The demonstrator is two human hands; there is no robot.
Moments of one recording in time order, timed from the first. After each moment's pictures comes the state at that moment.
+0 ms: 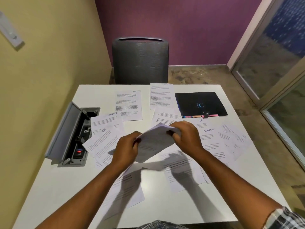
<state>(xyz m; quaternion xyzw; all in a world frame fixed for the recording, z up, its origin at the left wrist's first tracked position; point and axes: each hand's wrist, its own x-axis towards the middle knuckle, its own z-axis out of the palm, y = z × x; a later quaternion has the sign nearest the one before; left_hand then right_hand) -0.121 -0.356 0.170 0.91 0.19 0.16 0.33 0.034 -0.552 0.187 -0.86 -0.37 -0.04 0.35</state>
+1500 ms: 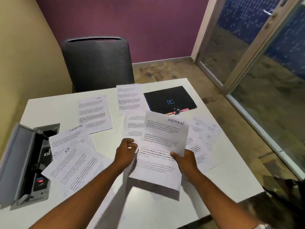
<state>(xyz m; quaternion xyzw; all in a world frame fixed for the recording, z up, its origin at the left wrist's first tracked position) -0.021 -0.395 0.104 0.79 0.28 -0.02 0.54 0.032 -0.648 0.080 -0.76 0.14 0.19 0.61</state>
